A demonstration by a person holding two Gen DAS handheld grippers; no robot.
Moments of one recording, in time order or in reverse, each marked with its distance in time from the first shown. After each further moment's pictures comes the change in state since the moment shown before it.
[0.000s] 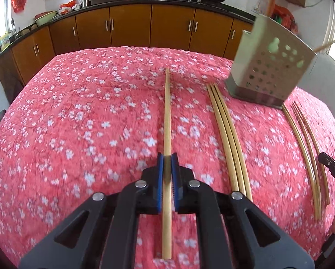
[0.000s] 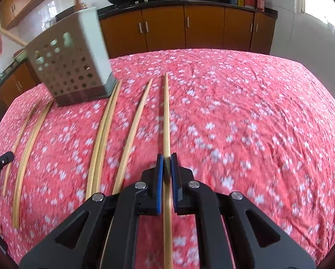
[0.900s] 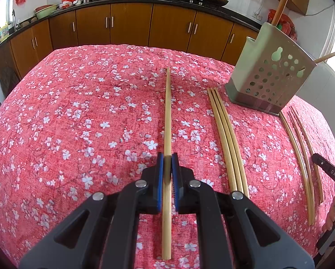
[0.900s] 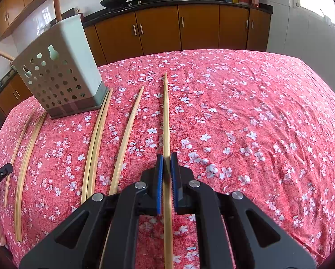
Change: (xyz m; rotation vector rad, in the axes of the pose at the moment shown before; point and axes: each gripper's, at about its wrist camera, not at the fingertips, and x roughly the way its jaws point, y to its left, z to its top) left arm -0.001 0.005 0.003 -0.042 0.001 -0.038; right arm 0.008 -0.006 0.009 0.044 -0.002 0.004
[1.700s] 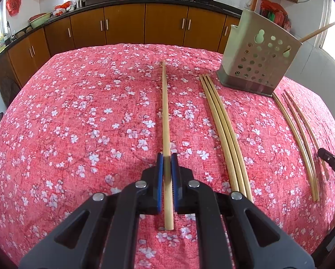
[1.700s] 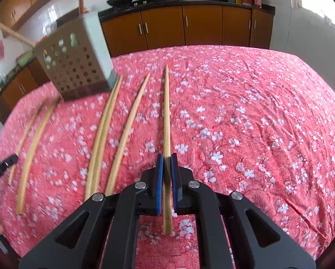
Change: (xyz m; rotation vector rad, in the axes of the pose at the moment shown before) left arm -0.022 -0.009 -0.020 0.069 0.010 0.017; right arm -0.034 0.003 -0.029 -0.008 -0.013 0.031
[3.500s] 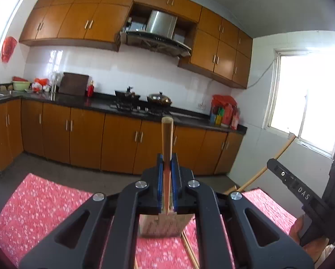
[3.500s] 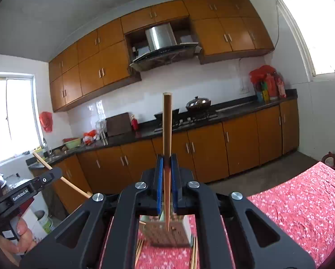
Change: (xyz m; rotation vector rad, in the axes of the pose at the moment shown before) left arm -0.204 -0.073 0.149 0.008 -0.670 -0.283; right arm -0.176 0.055 0.146 -0.007 -0.692 0.282
